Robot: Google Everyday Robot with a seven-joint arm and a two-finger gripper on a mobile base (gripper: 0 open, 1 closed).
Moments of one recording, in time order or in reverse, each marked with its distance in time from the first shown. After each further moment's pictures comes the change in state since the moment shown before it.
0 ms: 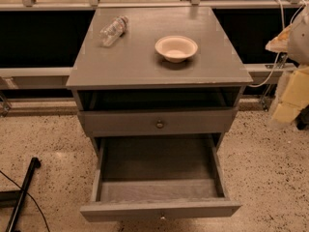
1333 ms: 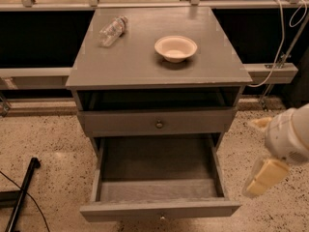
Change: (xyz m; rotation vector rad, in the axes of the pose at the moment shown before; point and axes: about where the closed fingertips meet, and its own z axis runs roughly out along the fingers) arm 0.049 0.079 0.150 -0.099 -0.158 0.106
